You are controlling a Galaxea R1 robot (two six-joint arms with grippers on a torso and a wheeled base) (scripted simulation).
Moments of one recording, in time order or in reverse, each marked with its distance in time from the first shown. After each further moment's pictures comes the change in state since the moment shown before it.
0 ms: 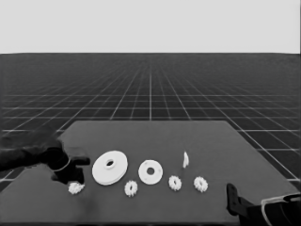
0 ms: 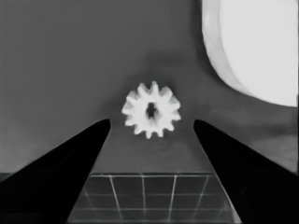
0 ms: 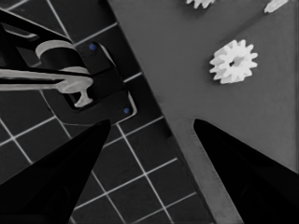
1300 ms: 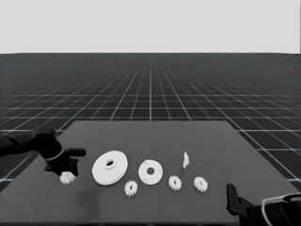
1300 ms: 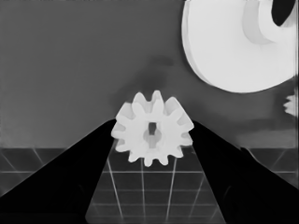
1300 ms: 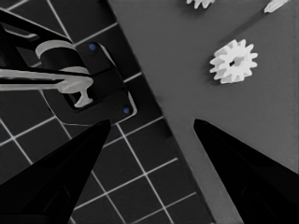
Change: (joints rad) left arm -0.157 -0.038 0.064 -0.127 0.099 -0.008; right arm 0.000 0.000 0.000 0.000 0.000 0.000
